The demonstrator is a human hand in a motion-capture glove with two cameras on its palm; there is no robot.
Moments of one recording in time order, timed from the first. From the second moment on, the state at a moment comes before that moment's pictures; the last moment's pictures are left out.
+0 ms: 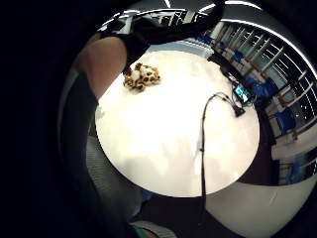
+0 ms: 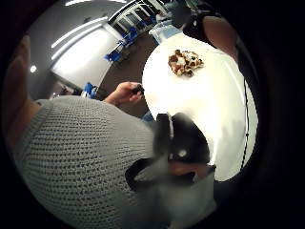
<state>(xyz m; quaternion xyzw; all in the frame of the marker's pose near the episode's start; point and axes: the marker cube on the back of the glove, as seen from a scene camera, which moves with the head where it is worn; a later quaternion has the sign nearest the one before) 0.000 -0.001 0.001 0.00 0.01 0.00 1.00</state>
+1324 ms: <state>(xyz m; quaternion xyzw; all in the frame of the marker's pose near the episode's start) -0.007 -0.231 0.263 -0.30 0.12 -0.04 0.94</state>
